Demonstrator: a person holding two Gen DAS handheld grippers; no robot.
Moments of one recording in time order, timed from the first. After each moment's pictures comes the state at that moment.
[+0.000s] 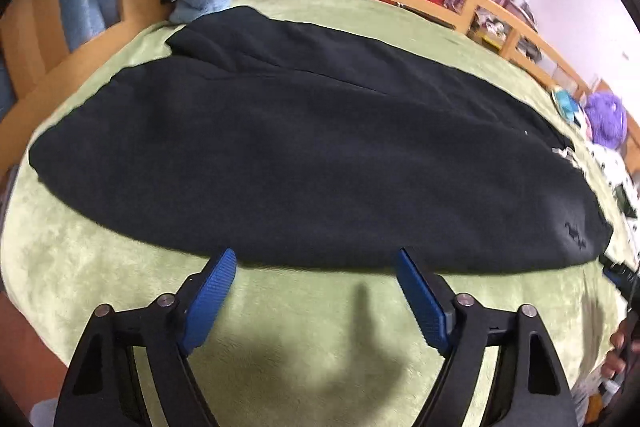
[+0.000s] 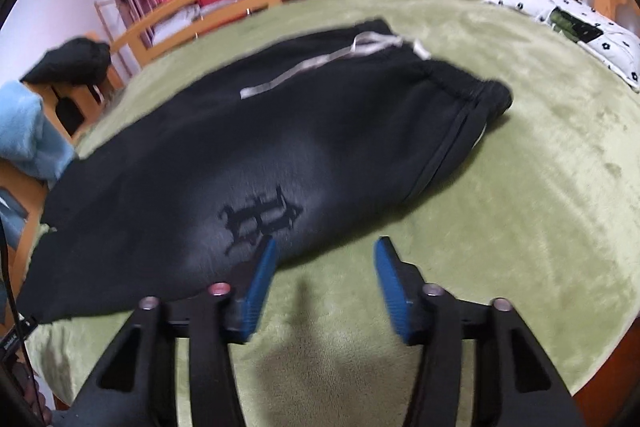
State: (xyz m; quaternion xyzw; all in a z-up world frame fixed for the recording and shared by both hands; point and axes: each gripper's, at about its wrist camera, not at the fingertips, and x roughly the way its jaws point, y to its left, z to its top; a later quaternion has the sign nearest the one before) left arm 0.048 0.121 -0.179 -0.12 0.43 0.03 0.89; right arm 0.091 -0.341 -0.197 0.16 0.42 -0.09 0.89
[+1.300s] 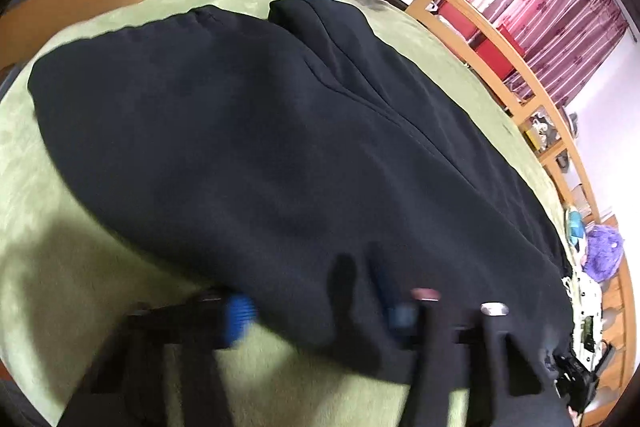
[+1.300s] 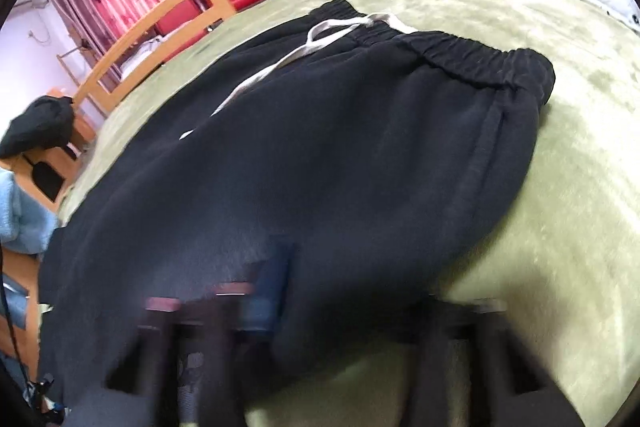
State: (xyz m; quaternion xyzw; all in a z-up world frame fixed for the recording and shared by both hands) left arm 0.089 0.216 -0.221 -0.30 0.40 0.10 0.86; right arm 0.185 -0.397 -0.233 0.26 0.39 -0.11 0.88
